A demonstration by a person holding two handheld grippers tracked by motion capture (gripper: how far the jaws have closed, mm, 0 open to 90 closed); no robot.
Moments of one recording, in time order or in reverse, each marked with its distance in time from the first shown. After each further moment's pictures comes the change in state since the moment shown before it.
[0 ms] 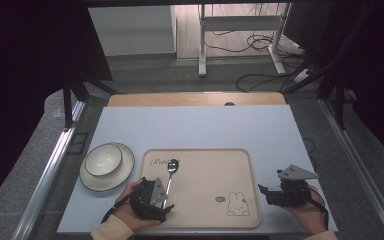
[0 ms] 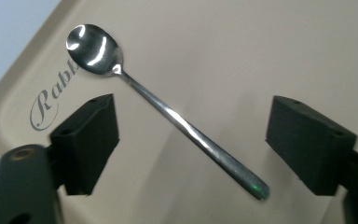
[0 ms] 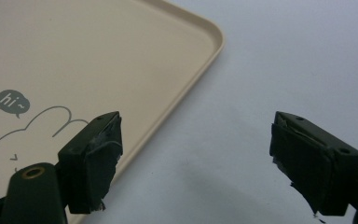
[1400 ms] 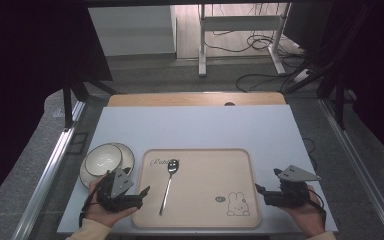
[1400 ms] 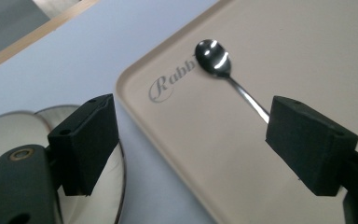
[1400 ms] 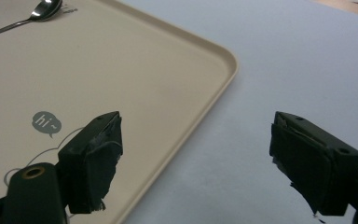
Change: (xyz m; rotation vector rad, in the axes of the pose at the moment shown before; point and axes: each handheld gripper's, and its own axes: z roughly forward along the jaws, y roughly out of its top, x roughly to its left) left arm 0.039 -0.041 -0.056 -0.161 0.218 -0.243; right arm 0.009 0.006 -0.007 -0.069 0.037 0.006
